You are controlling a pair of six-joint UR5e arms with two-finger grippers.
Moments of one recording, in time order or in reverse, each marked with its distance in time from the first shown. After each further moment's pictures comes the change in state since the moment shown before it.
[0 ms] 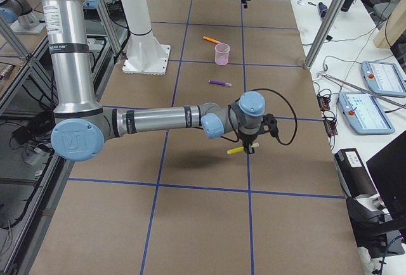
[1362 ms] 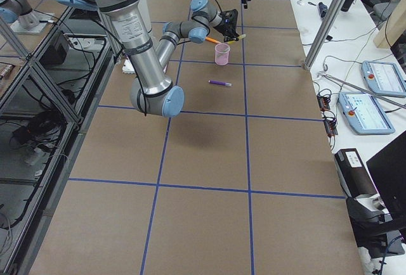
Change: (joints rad) left arm -0.002 0.001 0.008 0.000 -0.002 0.006; right arm -0.850 0.516 0.158 0.066 -1.108 1.172
